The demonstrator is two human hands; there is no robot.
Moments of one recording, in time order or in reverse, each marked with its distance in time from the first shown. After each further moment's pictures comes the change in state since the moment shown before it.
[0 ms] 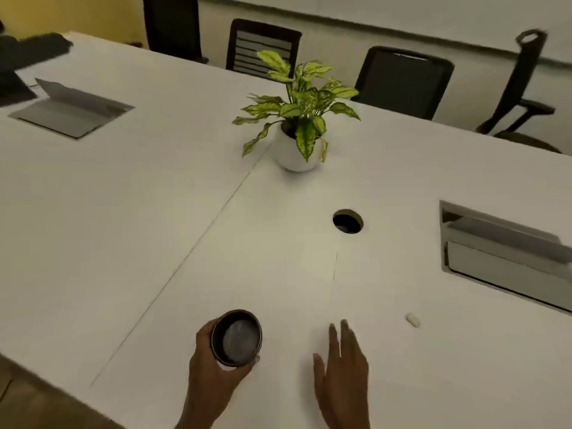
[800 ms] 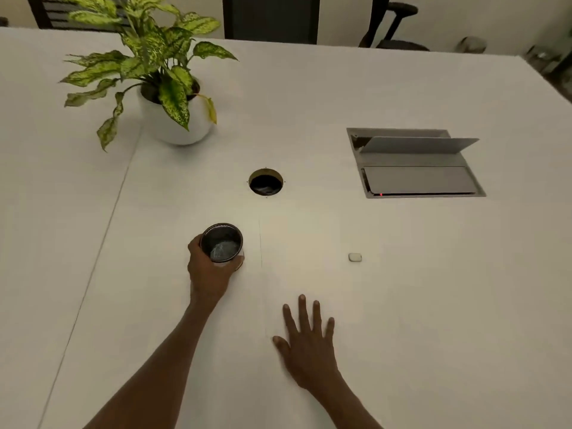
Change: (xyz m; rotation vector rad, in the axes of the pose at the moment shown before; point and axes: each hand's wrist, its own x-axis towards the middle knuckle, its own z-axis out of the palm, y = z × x) left_hand 0.167 0.034 0.157 0.084 -0.268 -0.030; right_hand 0.009 0.046 0.080 -0.162 -0.336 0.261
